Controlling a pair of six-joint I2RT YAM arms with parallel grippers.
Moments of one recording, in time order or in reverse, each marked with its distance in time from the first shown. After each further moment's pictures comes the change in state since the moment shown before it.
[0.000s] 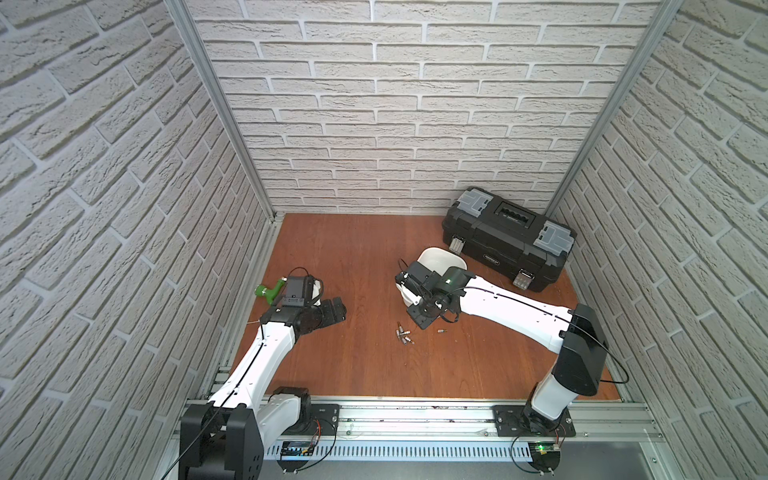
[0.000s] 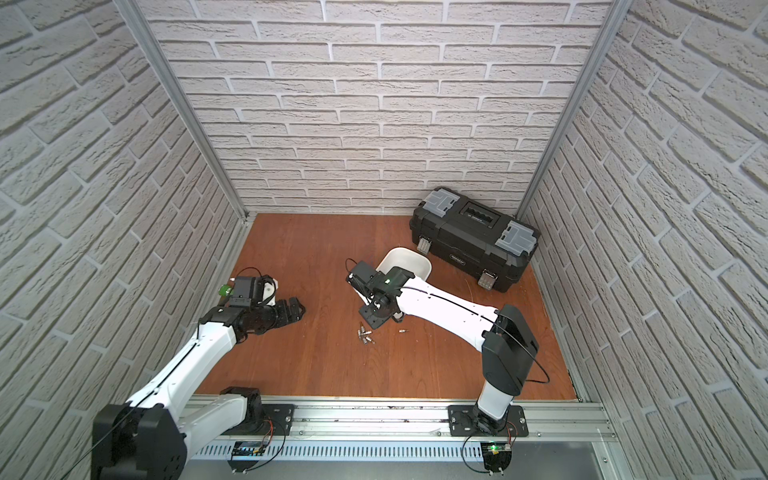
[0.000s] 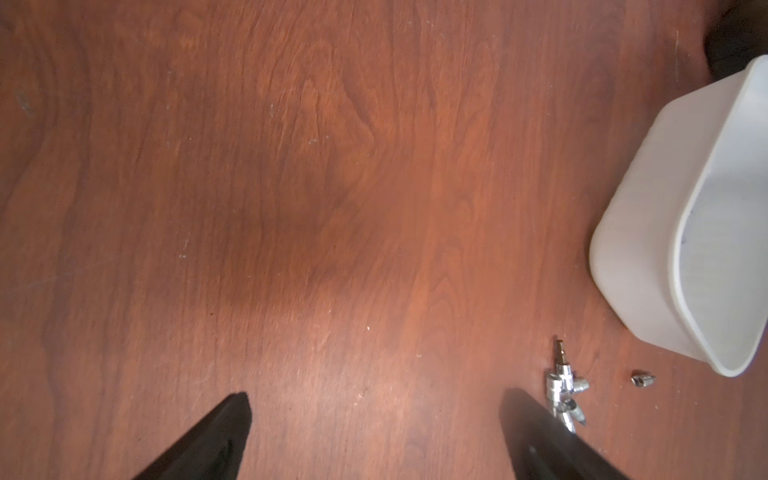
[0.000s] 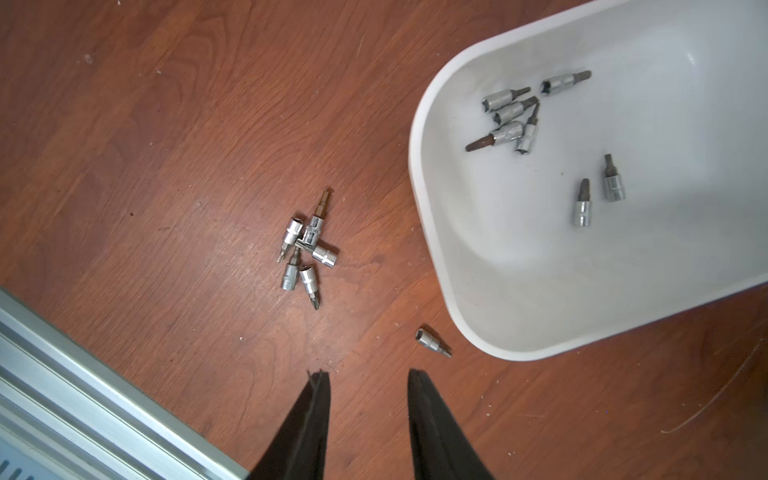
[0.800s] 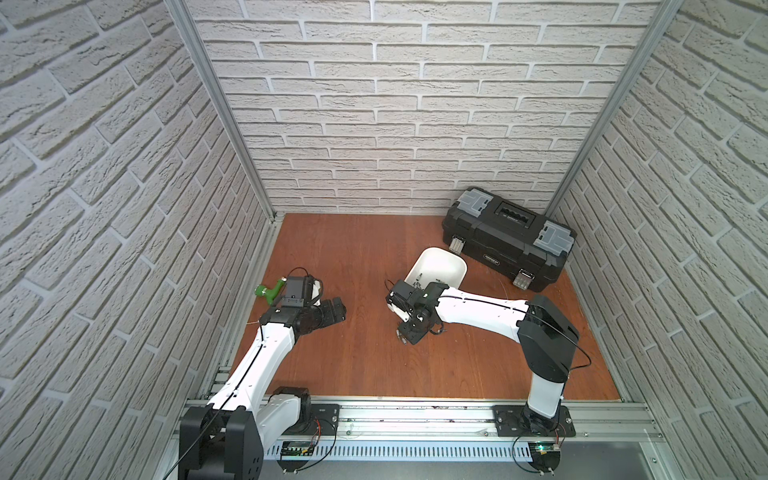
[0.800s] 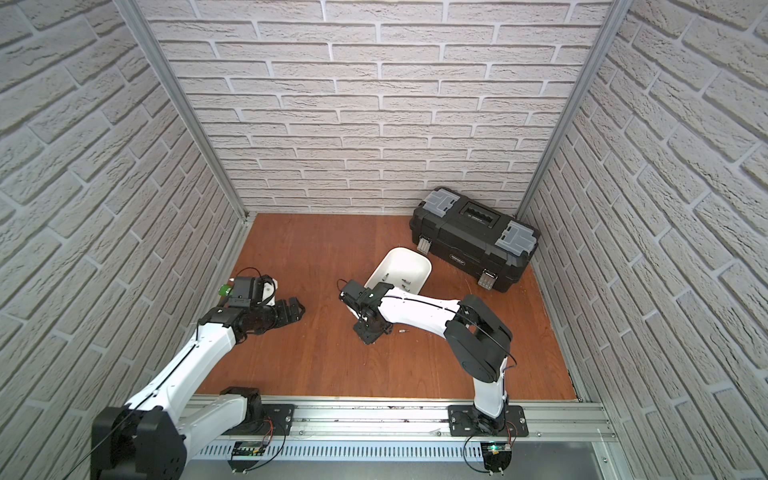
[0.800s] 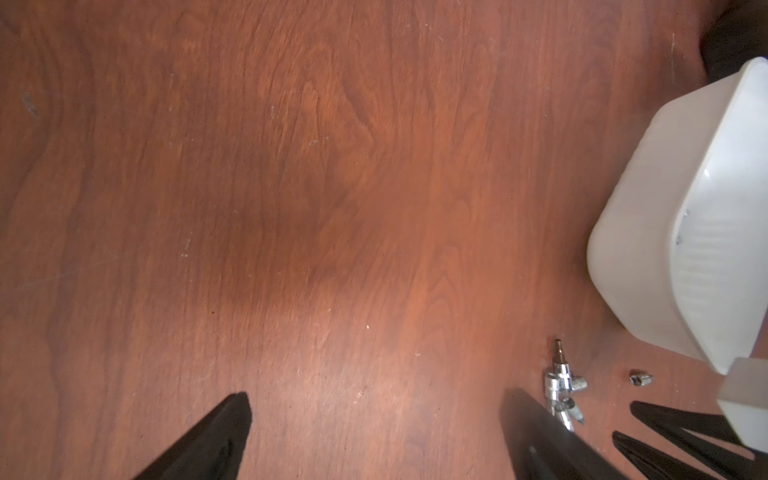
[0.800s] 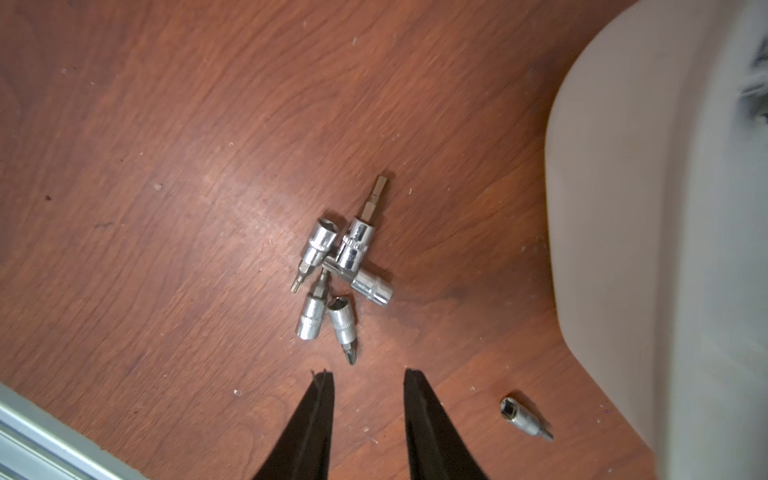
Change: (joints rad) left arm 0.000 -0.010 0.000 -0.005 -0.001 0.000; right arm 0.031 0.153 -0.101 0.148 -0.075 0.004
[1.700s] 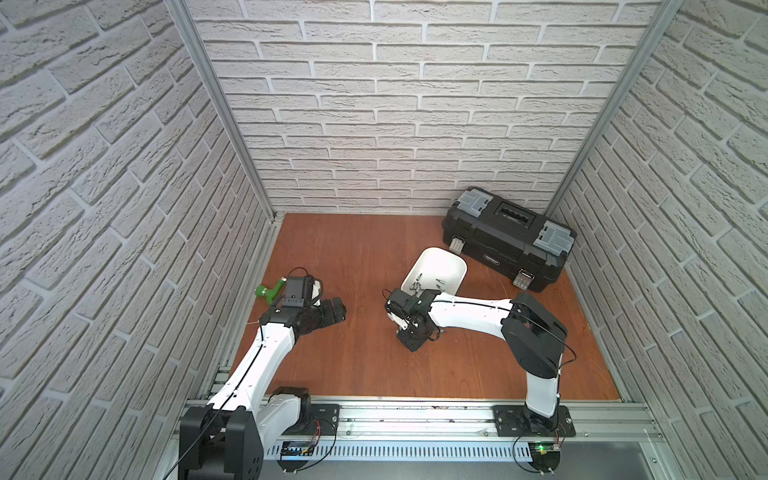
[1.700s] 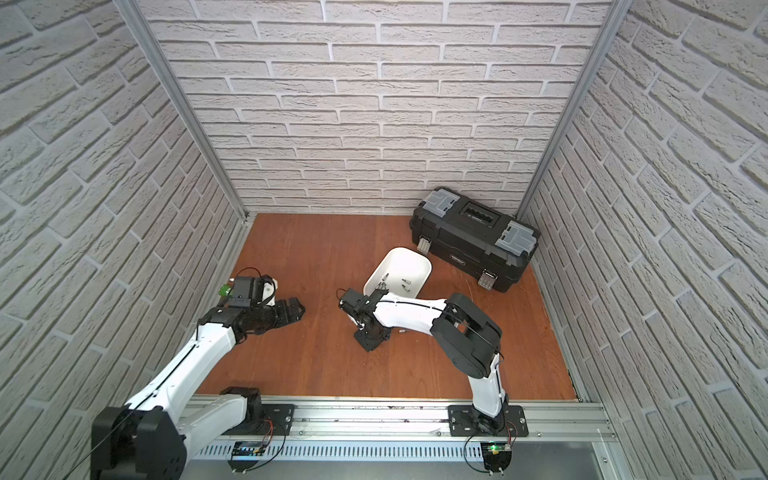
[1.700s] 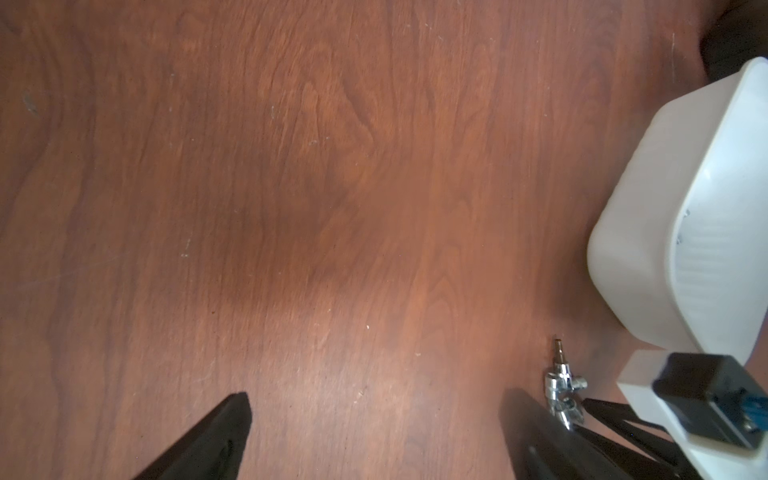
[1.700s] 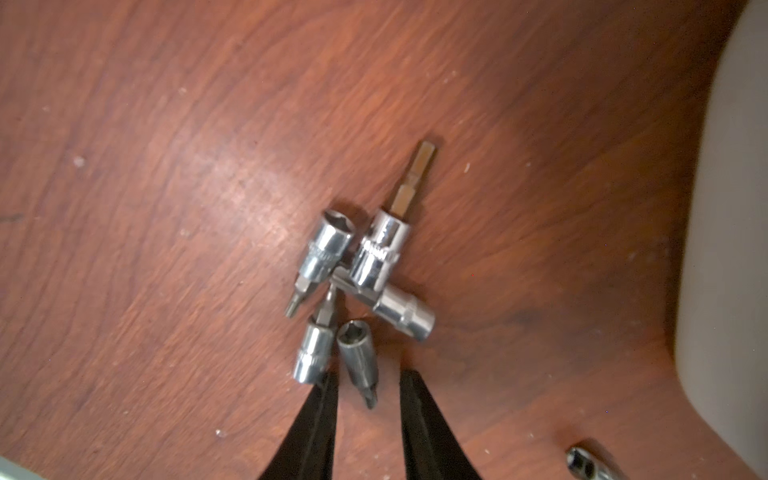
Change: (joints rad) left arm 0.000 0.000 0.000 -0.001 -0.001 0.000; right arm 0.014 0.072 -0.034 0.037 -0.030 0.019
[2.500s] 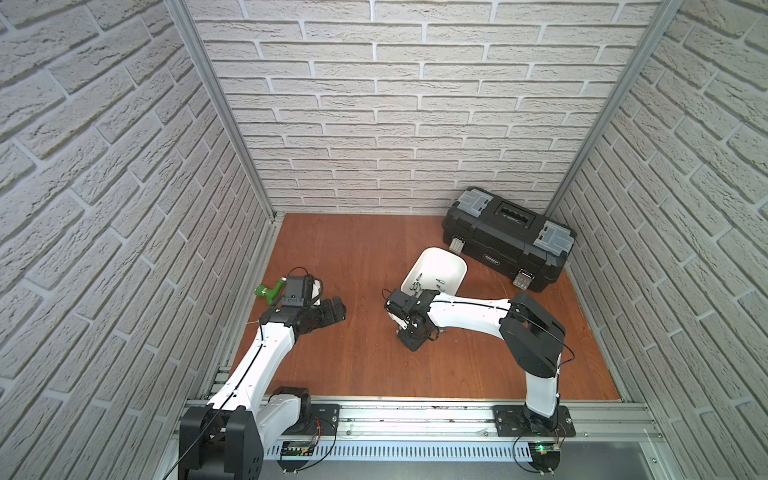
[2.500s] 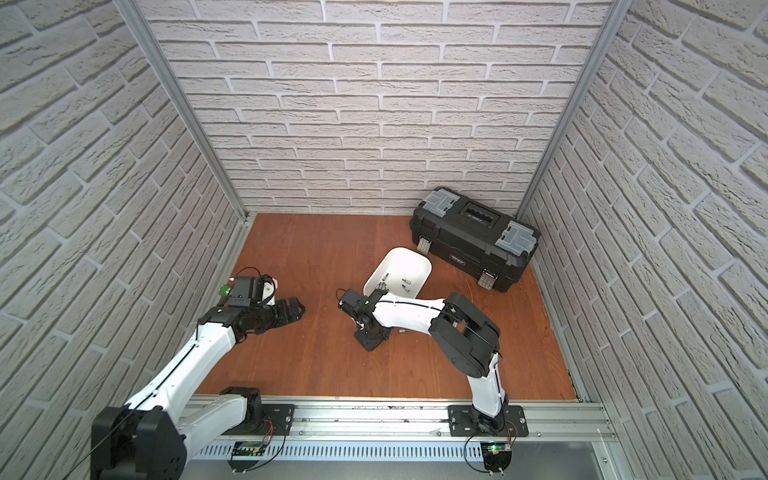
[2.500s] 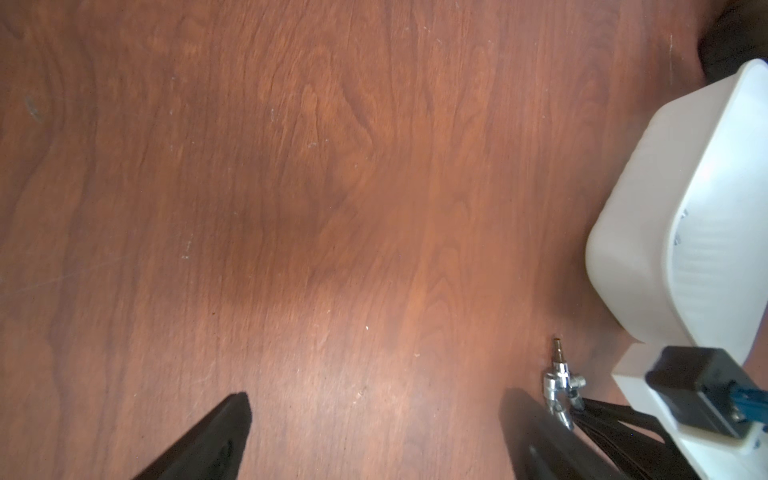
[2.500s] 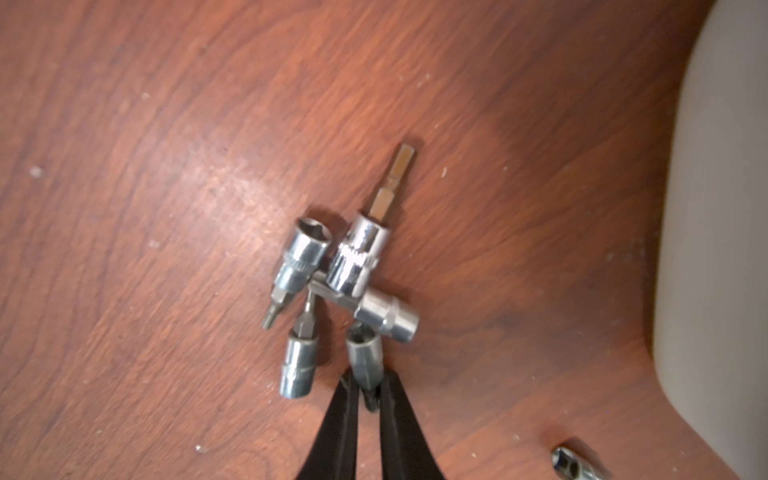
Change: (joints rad) left arm 0.000 0.002 0.006 -0.002 0.000 0.001; right arm 0.001 0.003 0.003 -0.002 0.038 0.008
